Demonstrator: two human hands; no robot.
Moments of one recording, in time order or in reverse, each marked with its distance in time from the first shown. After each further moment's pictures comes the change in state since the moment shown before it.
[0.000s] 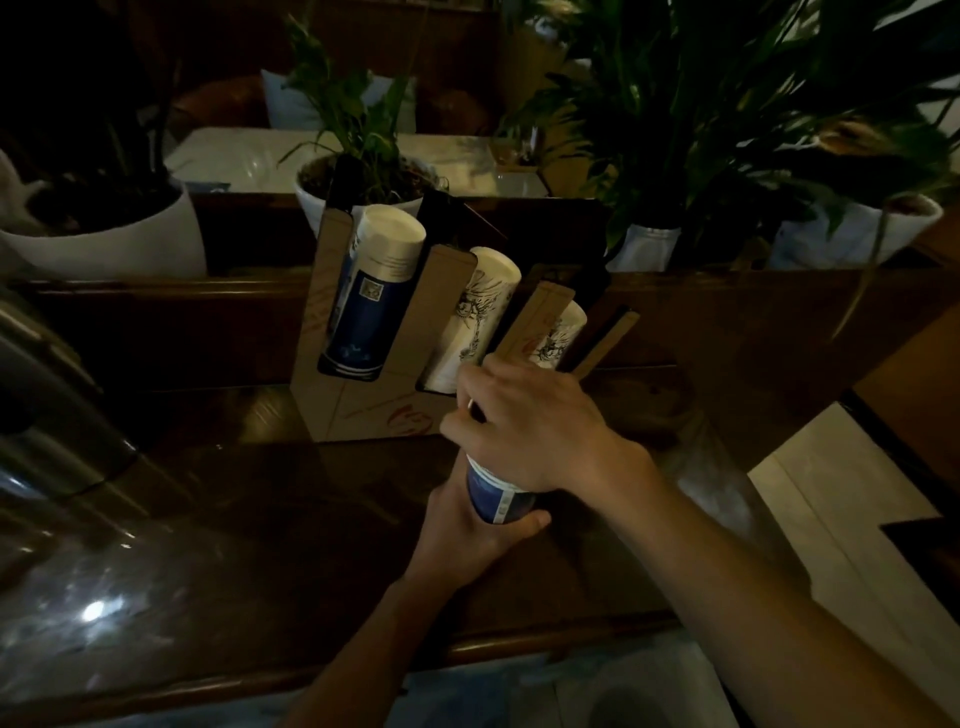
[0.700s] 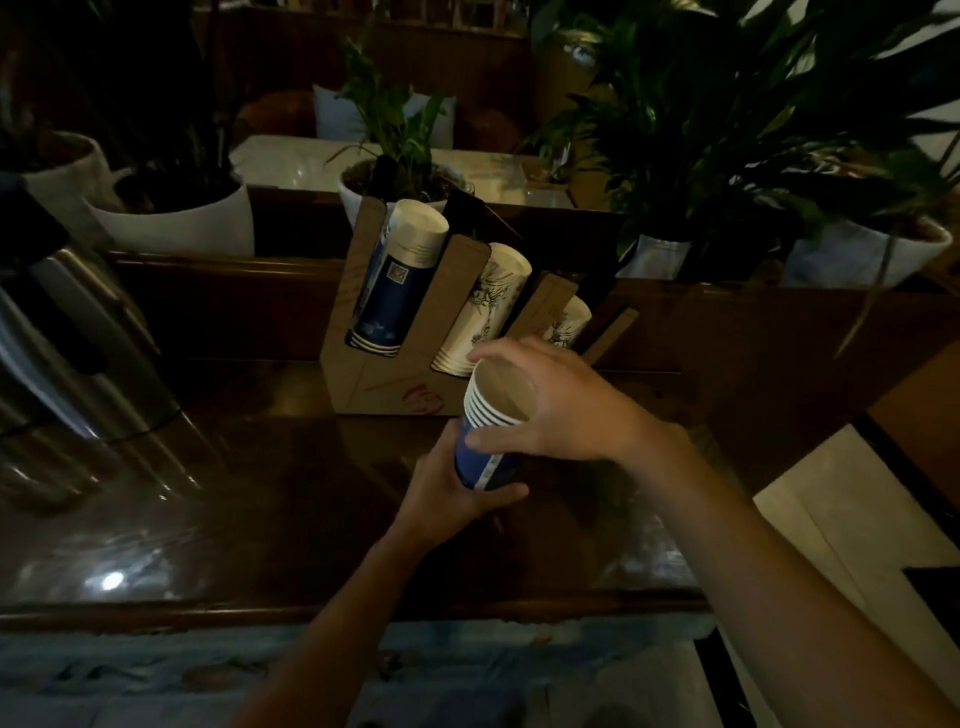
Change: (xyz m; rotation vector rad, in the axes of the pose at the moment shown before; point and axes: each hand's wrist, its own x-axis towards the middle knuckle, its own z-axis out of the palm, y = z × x) left_hand -0.007 0.005 -0.020 -0.049 0.021 0.047; right_hand -0.022 0.034 -0.012 0.314 -0.088 -0.087
